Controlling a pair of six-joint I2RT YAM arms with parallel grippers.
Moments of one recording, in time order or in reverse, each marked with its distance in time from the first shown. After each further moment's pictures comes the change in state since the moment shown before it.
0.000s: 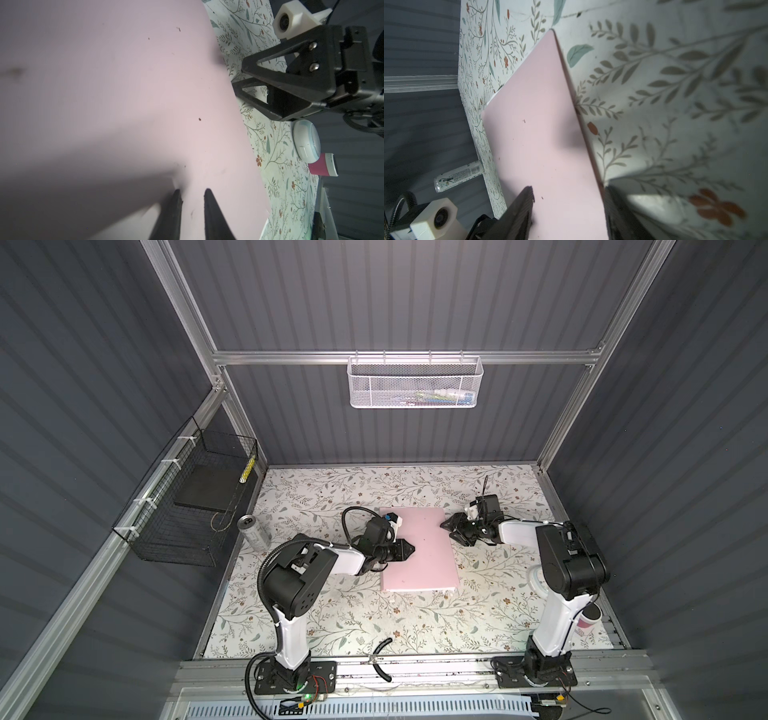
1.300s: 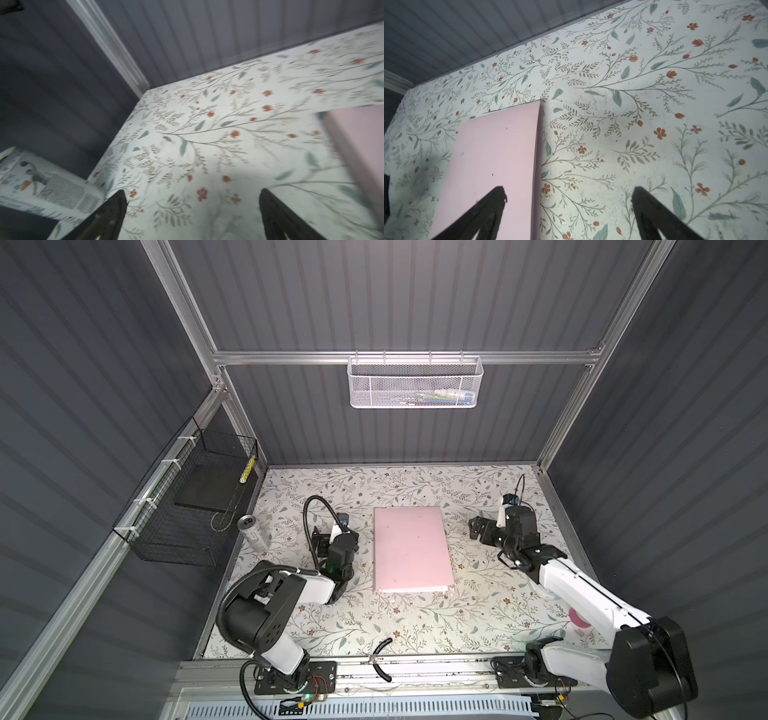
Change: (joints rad) left arm 0.163 -0.259 -0.411 0.481 -1.184 0.756; right arm 0.053 -0.749 -0.381 -0.071 0.562 -0.462
